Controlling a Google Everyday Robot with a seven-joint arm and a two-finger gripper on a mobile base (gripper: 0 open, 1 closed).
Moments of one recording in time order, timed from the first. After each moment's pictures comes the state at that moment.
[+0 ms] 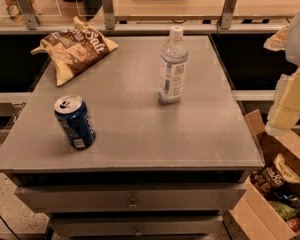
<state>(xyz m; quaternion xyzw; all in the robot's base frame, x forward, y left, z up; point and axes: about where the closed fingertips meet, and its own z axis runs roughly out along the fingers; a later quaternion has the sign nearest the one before) 0.438 -0.217 0.977 -0.60 0.78 -0.03 0.16</state>
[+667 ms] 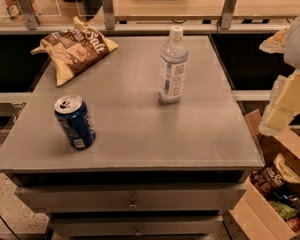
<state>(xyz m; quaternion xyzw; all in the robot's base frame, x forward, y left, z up) 0.442 -0.212 0.971 -0.60 0.78 0.00 0.19</state>
